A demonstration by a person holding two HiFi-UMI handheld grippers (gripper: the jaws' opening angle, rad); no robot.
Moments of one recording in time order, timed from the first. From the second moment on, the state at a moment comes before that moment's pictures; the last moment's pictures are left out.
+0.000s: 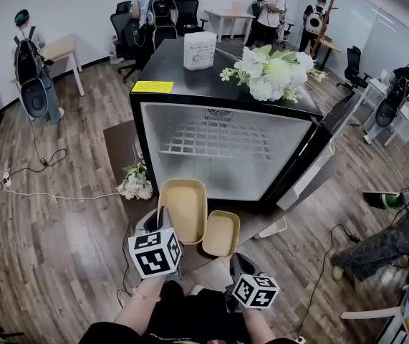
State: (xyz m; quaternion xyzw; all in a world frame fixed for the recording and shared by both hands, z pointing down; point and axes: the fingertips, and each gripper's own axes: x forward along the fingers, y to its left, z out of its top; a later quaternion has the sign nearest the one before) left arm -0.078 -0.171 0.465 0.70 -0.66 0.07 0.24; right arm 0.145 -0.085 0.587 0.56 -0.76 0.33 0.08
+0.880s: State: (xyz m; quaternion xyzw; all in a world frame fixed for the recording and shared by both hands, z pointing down) left arm -0.097 -0.150 0.539 0.67 -0.68 0.12 0.27; right arm 0.144 -0.084 0.597 0.55 -0.76 0.33 0.09
